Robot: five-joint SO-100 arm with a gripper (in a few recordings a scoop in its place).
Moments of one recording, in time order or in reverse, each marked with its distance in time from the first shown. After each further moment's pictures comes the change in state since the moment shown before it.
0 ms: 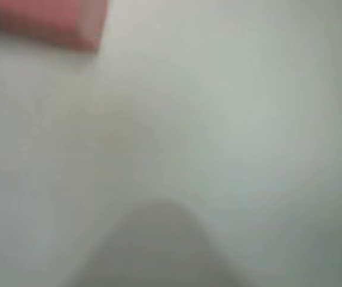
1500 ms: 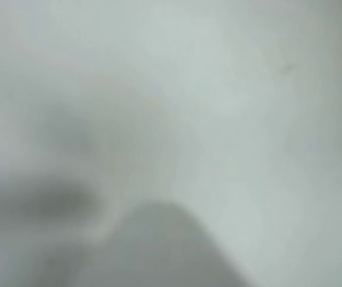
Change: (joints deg) arm 11.9 64.5 53.0 17.5 -12.7
